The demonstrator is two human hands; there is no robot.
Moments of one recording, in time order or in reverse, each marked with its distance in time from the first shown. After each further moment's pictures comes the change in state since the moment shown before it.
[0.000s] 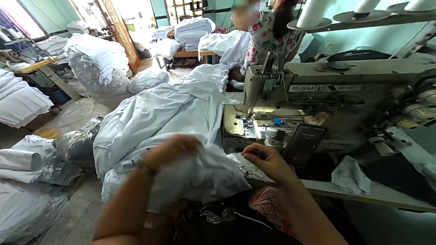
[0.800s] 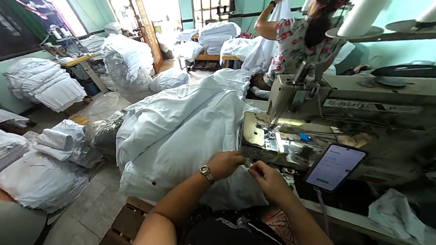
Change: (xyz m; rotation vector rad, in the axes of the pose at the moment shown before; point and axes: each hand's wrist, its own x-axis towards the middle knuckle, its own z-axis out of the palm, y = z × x) left_hand 0.037 -0.055 0.158 0.291 -0.280 0.004; right_hand -0.001 0.032 0.039 -0.470 -0.129 0.321
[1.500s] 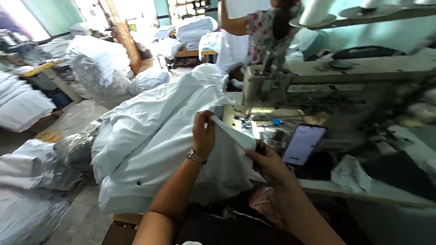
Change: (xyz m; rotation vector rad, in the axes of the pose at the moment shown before) left_hand 0.044 0.013 -0.043 -0.347 1.005 0.016; right_hand -0.015 -0.029 -0.048 0.999 0.129 -0.011
